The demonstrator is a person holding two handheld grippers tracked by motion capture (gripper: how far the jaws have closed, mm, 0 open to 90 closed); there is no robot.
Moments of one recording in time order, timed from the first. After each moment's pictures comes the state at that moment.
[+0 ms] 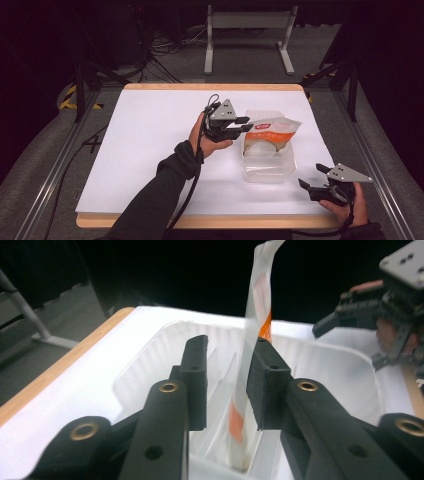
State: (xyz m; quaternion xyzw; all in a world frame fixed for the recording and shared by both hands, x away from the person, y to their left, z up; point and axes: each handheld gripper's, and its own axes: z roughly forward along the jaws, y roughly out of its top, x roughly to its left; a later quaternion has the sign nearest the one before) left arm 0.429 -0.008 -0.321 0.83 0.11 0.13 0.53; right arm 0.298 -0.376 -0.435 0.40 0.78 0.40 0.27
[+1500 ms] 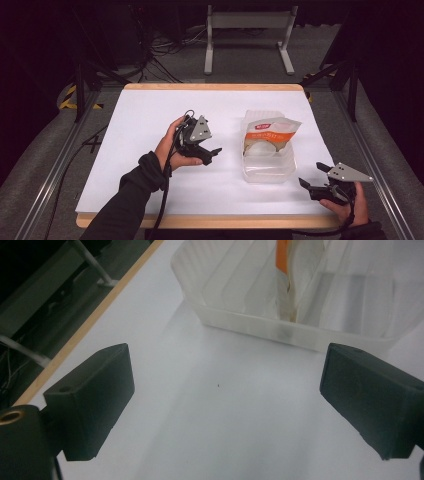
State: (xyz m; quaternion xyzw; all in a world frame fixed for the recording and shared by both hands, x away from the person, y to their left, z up) left arm 0.399 0.059 -0.344 0.88 0.14 0.22 0.39; right arm 0.298 -0.376 -0.431 0.39 0.78 0.40 0.28
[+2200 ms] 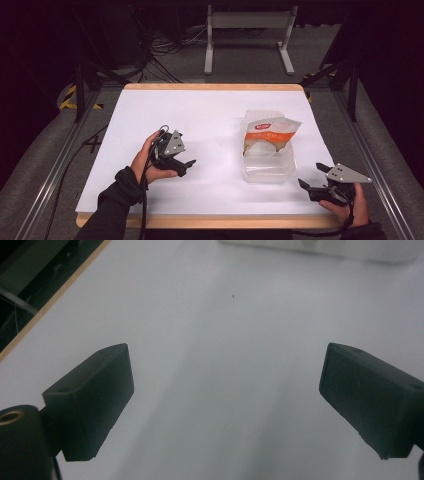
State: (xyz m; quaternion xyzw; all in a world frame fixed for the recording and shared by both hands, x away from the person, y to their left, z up) left arm 0.389 0.121 -0.388 0.89 0.17 0.22 0.36; right arm 0.296 -0.372 -0.430 0.38 0.79 0.39 0.29
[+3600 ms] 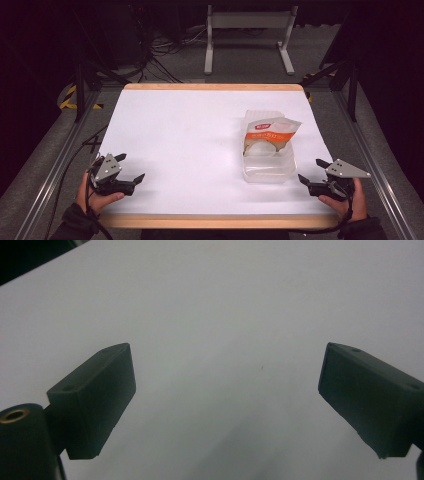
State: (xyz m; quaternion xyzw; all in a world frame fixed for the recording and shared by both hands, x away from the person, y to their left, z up) left arm 0.331 0.274 -0.437 0.82 0.32 0.24 0.40; right arm 0.308 -0.374 -0.429 0.39 0.78 0.39 0.29
